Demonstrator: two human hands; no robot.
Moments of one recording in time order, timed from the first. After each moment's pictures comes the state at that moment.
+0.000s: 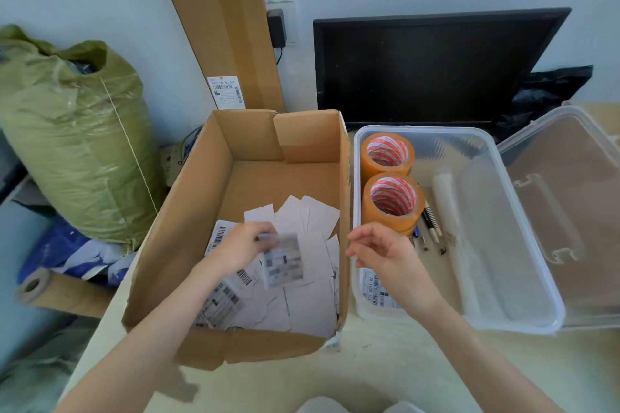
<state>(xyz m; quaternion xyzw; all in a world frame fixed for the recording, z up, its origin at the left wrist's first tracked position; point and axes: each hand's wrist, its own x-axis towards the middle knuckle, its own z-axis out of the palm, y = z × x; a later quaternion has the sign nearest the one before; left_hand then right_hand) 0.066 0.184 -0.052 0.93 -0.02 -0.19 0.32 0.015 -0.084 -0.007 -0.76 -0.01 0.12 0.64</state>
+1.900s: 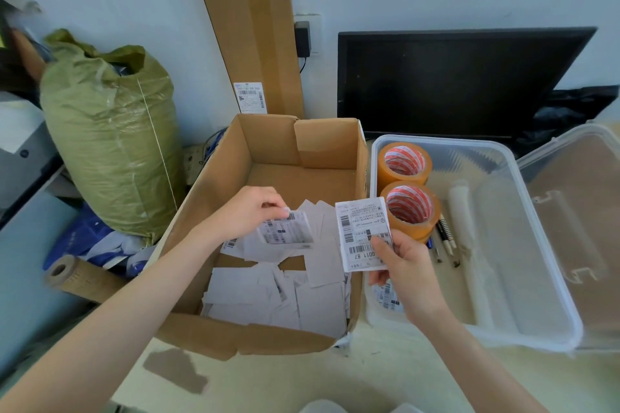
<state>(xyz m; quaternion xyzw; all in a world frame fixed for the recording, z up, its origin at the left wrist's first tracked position) 0.086 0.195 0.006 0.93 -0.09 -0.12 0.34 0.015 -0.075 -0.020 -0.70 0.05 0.09 0.71</state>
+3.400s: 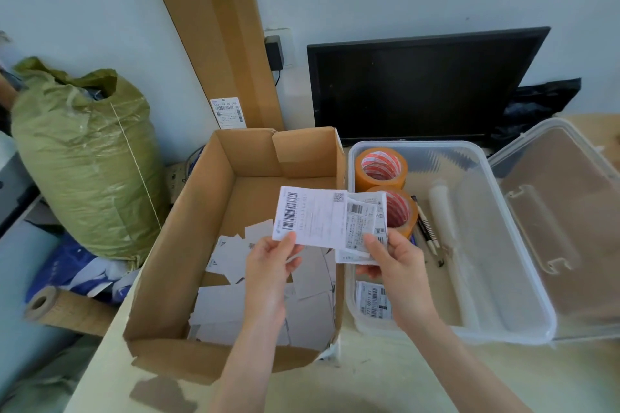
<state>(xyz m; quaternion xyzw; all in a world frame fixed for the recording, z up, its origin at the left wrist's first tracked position) 0.014 0.080 -0.001 0.61 0.30 0.03 0.73 0.013 -0.085 -0.008 -0.64 0.09 0.04 0.76</state>
